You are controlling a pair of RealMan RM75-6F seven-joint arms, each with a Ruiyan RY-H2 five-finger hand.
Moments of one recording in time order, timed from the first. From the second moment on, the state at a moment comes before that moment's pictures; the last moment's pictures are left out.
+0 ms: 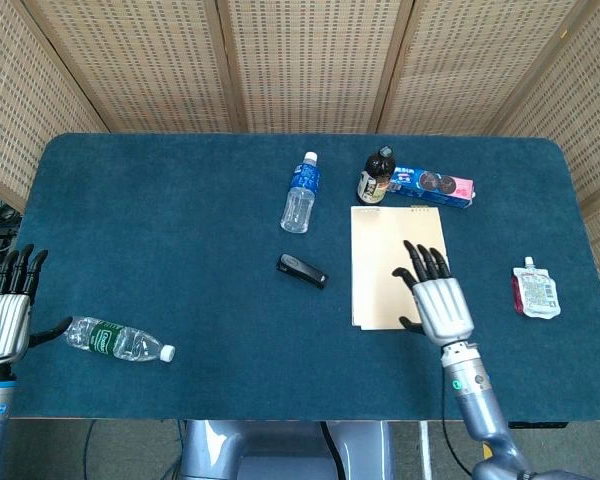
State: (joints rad) left arm -0.24 -1.27 -0.02 -1.51 1.33 1.56 0.22; right arm 0.40 -1.48 0.23 -1.73 -1.31 1.25 -0.53
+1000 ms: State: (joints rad) left arm -0.24 -1.25 -0.09 -1.47 1.30 1.41 0.12; right arm 0.86 -2.07 0.50 -1.28 -0.85 1.14 -0.83
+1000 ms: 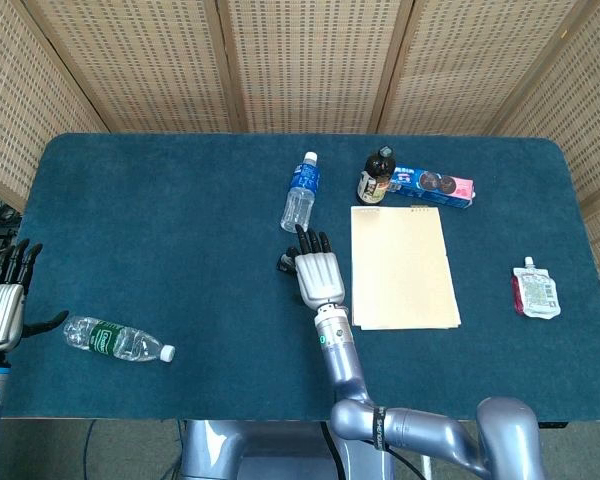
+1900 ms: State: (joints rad) left arm -0.24 -1.25 -0.11 -1.47 1.31 1.38 0.13; right arm 0.99 -2.13 0.54 -1.04 -0.73 1.07 -0.77
